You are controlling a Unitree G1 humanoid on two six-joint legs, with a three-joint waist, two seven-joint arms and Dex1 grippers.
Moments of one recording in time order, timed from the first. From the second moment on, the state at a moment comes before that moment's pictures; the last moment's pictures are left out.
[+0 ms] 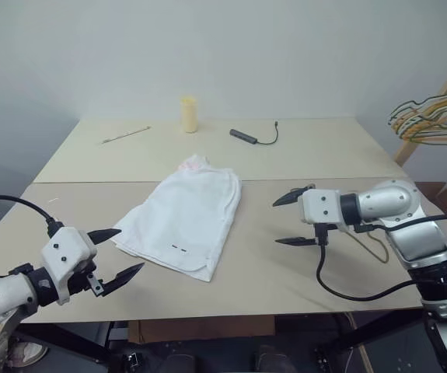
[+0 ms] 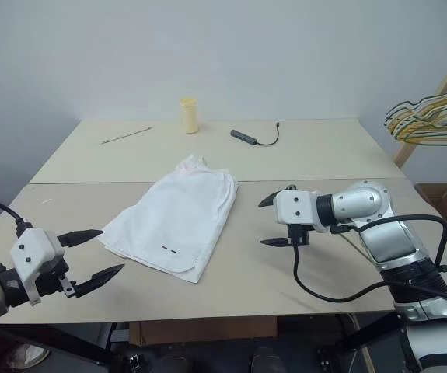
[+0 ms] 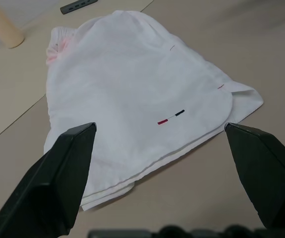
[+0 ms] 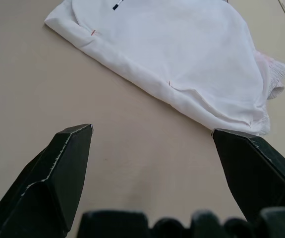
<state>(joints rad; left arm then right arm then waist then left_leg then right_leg) 0.36 0.80 0.47 -0.60 -0.43 0.39 -0.88 -0.54 -0.83 0.22 -0.07 0.10 0.05 1.25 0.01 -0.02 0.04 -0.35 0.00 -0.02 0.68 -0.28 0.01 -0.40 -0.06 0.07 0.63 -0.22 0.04</state>
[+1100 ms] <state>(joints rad) 0.11 0.61 -0.06 -0.60 -0.32 0.54 -0.66 -0.48 -0.79 0.22 -0.13 0.06 0.10 1.18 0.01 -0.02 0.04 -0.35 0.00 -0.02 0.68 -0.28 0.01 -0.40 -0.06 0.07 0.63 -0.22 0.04</state>
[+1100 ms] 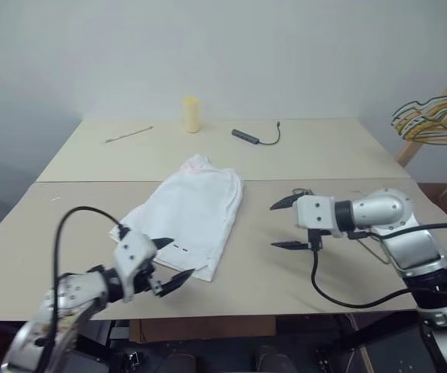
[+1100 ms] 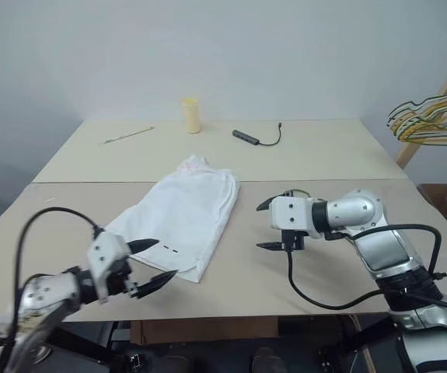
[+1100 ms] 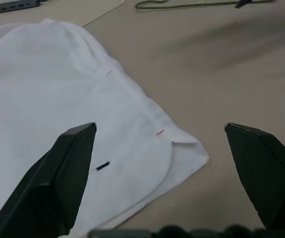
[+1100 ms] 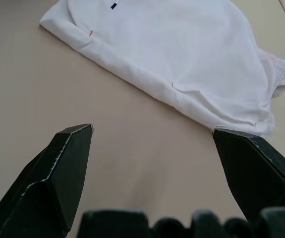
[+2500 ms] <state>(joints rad) 0.56 0.87 0.33 -0.75 -0.34 0.42 -0.95 -0.65 -0.61 0.43 0.32 -0.32 -0.26 0.86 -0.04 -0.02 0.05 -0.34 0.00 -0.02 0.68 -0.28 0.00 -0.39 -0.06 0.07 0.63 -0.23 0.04</state>
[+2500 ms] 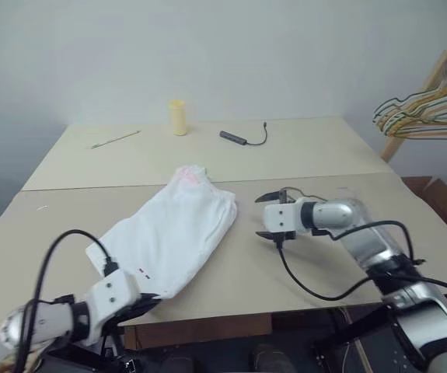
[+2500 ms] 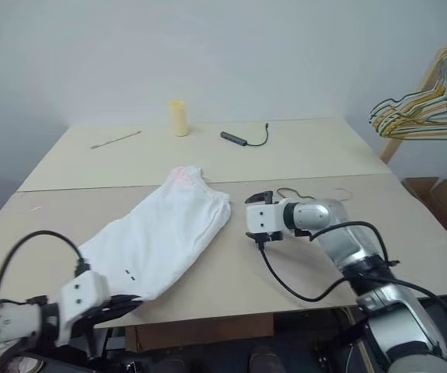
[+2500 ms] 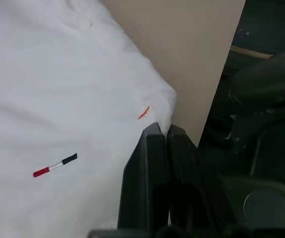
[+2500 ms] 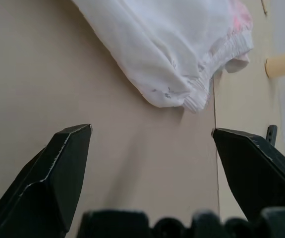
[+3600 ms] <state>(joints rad) 0.78 0.79 0.65 -0.79 -0.34 0.34 -1.09 -0.97 -0.33 0.60 1.08 -0.63 -0.73 0.50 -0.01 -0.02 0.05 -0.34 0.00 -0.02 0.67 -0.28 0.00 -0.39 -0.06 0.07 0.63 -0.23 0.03</state>
